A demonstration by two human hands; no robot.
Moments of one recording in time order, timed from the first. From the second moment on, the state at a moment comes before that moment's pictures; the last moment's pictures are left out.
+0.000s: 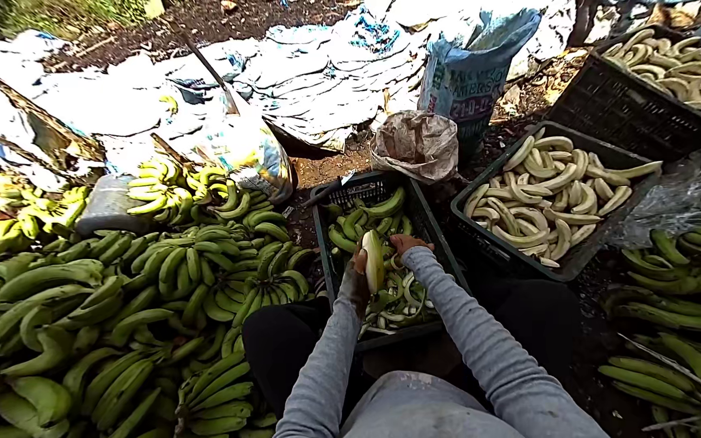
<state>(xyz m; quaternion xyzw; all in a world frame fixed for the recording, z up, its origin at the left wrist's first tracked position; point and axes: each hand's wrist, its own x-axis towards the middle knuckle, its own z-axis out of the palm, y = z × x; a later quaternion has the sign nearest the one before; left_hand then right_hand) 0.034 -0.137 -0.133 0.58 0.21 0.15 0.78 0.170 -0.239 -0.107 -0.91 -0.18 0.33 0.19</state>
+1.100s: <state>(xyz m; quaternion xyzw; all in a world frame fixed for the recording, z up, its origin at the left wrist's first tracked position) 0.149 -0.139 -0.154 0.77 0.37 -0.01 0.52 0.165 -0.324 -0.164 -0.83 -0.20 0.52 0.03</state>
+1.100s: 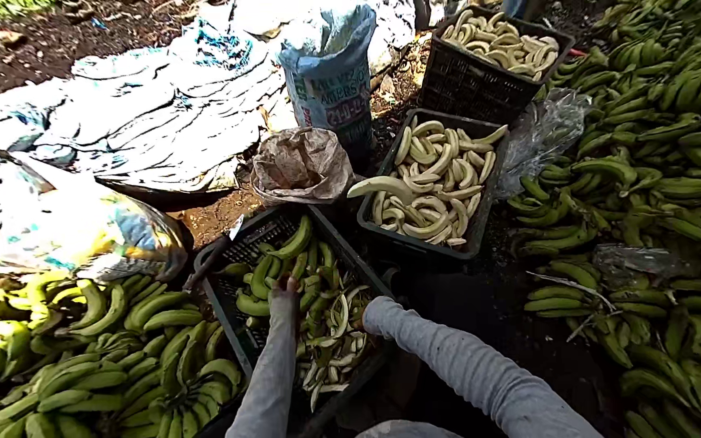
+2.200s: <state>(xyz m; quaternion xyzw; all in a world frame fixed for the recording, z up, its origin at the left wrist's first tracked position) 0.051 -0.127 -0.166 0.43 0.39 0.02 0.81 0.105 -0.293 -0.152 -0.84 -0.19 0.39 0.32</state>
